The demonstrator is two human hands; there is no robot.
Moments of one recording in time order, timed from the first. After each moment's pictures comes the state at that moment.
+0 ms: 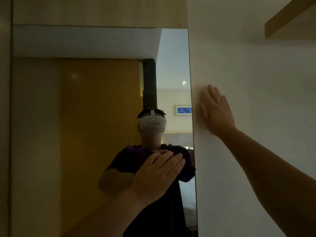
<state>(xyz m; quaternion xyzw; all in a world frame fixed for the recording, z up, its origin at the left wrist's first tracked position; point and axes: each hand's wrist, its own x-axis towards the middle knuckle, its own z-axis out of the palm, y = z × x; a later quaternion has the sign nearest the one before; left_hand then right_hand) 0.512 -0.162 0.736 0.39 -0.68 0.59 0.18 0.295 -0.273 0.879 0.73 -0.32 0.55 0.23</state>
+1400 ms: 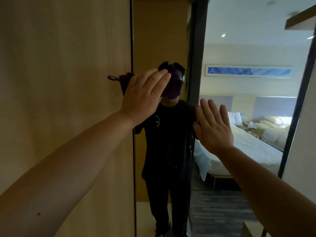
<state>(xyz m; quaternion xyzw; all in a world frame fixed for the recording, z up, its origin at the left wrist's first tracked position) 0.808 -0.015 0.770 0.43 -0.58 0.63 0.28 0.572 -0.142 0.672 0.78 -0.28 0.44 0.36</state>
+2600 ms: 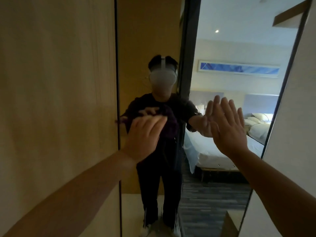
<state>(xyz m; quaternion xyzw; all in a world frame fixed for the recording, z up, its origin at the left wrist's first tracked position) 0.754 -0.018 0.631 0.46 -0.64 0.51 0.36 0.488 -0.136 0.655 0.78 -0.33 0.47 0.26</state>
